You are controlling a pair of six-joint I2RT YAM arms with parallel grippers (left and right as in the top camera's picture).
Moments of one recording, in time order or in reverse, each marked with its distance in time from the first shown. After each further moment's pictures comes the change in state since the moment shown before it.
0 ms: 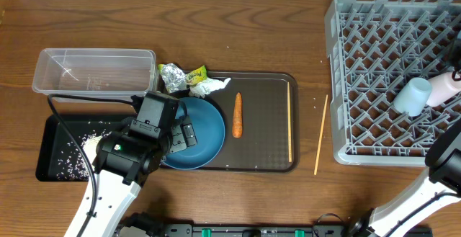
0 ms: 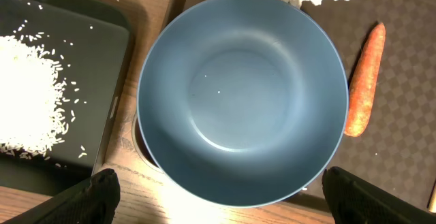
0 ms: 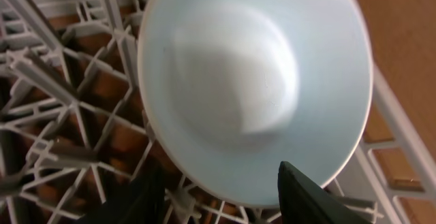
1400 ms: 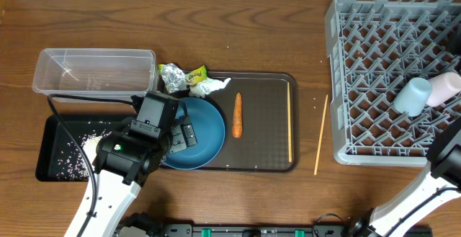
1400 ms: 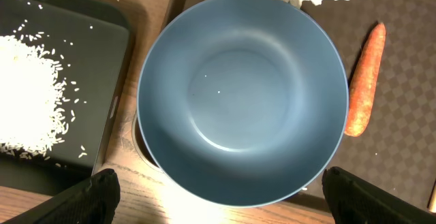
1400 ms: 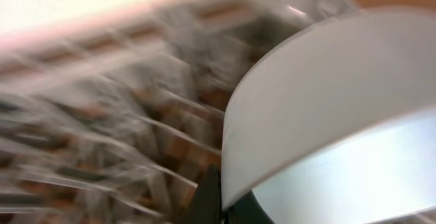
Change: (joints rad) left arm 0.000 0.000 0.000 0.000 0.000 0.000; right arm -0.013 0.055 0.088 0.068 -0.313 0.177
